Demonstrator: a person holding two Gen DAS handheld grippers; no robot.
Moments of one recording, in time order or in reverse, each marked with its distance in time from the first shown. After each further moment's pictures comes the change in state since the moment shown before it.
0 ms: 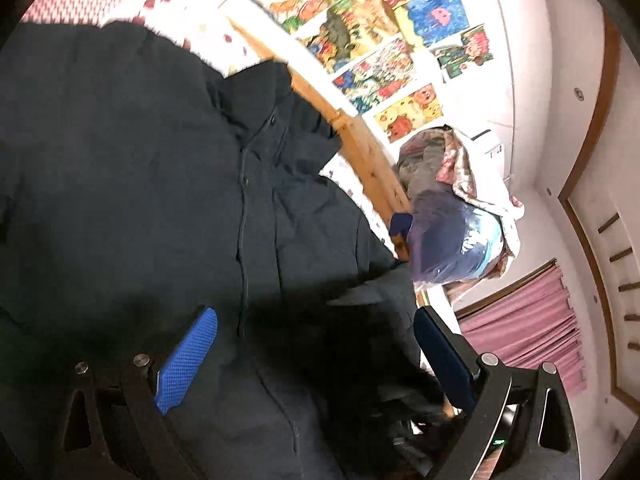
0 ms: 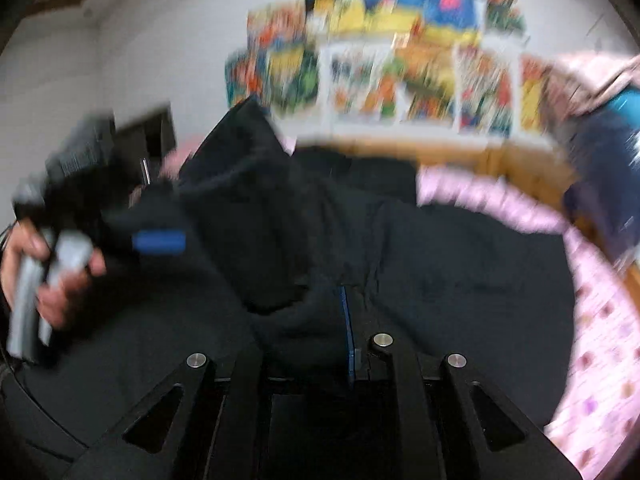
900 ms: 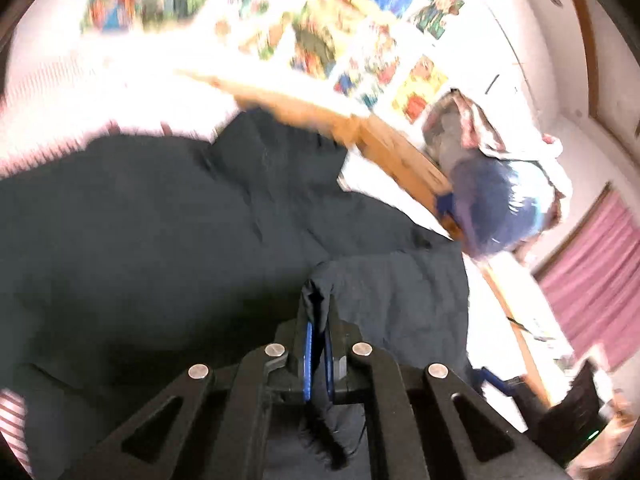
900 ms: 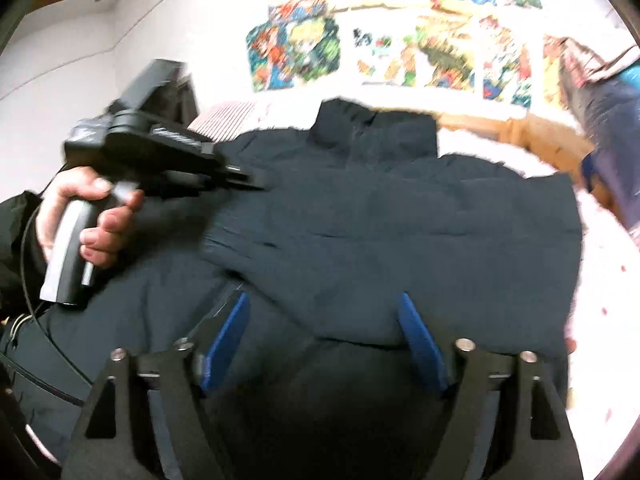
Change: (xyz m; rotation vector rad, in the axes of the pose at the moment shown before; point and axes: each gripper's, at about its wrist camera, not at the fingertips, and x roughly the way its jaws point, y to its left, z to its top) left arm -0.011 -0.065 0.011 0.361 -0.128 0.341; right arm -0.045 -0.016 -0.036 -0.013 0.040 0.055
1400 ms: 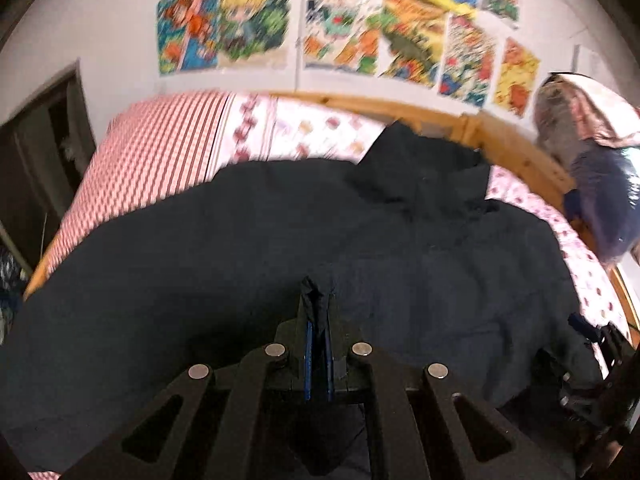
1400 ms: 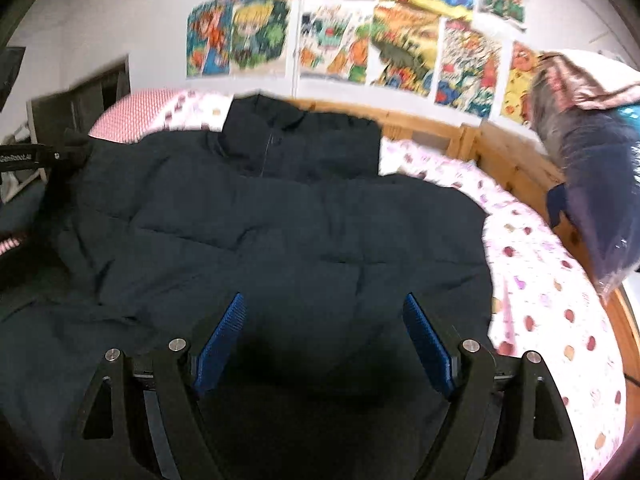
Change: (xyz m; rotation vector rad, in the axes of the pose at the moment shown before) left arm 0.022 0.065 0.024 0.015 0.032 0.422; right arm 0.098 -0.027 0.062 -0.054 0.106 -0.233
